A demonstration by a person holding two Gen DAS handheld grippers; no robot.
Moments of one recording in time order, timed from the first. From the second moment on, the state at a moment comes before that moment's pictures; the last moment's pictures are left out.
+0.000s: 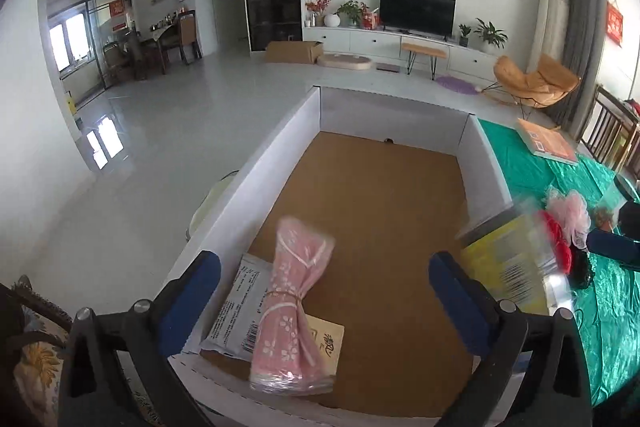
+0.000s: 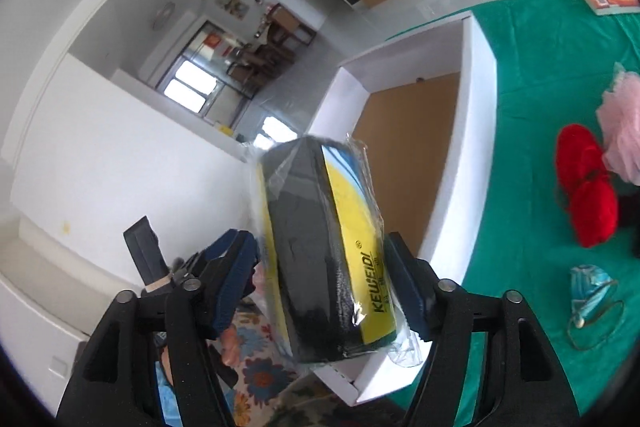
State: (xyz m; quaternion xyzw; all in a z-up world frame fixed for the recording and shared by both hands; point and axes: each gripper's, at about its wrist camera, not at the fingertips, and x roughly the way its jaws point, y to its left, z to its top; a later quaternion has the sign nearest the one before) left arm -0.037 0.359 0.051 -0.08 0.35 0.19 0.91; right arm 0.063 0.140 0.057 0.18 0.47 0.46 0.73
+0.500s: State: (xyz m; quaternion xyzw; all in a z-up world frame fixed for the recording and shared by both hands) left arm 0.003 0.127 0.002 -0.02 0.42 -0.09 0.90; right arm 0.063 -0.104 -0.055 -0.05 0.42 0.05 0.90
